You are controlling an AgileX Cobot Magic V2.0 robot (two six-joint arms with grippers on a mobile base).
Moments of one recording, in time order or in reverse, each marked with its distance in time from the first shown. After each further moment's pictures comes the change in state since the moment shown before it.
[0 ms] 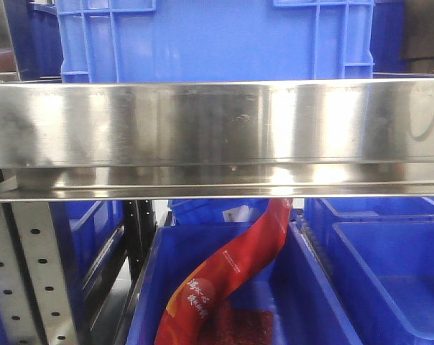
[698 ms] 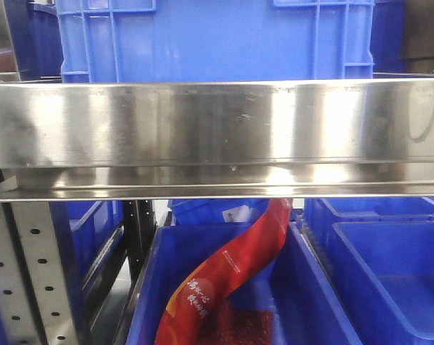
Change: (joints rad) left arm 0.000 0.000 0.000 0.000 0.000 0.000; right arm 0.000 -0.032 0.000 0.000 0.036 0.000
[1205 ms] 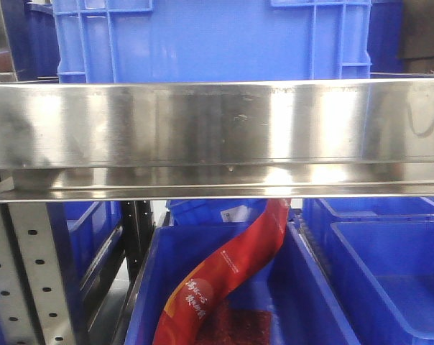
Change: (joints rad) left arm 0.000 0.000 0.000 0.000 0.000 0.000; right arm -0.104 -0.052 0.000 -0.208 -0.024 0.141
